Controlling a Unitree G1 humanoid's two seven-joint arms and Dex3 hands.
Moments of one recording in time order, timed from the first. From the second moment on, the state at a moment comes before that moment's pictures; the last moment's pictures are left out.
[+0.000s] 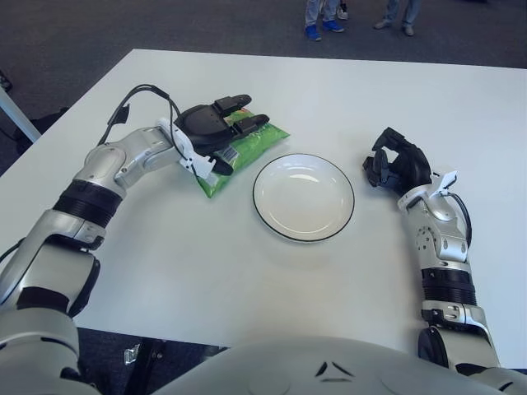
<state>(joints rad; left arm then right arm) -0.68 0.74 -0.40 0.36 0.88 -0.66 -0.13 -0.22 -0.17 -0.21 0.12 0.27 0.10 0.23</state>
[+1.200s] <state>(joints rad) -0.71 0.70 -0.42 0.50 0.81 -0.57 -0.29 -0.22 -0.17 -0.21 0.11 0.29 0.13 0.26</state>
